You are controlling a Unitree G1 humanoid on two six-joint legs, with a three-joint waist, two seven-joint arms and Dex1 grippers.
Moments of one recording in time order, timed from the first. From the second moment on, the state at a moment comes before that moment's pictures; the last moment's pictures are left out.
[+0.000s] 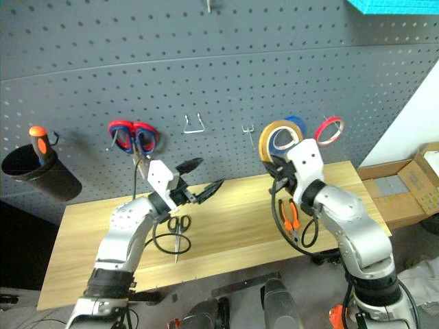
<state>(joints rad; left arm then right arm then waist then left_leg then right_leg) -0.28 0.36 0.03 -0.02 -0.24 0.03 -0.72 -0.41 -0.43 0.11 -0.48 0.33 0.70 0.41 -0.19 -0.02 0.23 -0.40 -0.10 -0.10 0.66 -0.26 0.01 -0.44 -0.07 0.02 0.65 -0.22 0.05</state>
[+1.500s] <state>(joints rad) -0.22 0.47 0.01 -0.18 -0.31 0.19 -0.75 -0.38 -0.37 0.17 -0.24 0.11 0.59 0.47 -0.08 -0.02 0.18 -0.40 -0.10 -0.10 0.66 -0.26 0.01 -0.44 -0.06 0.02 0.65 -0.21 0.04</state>
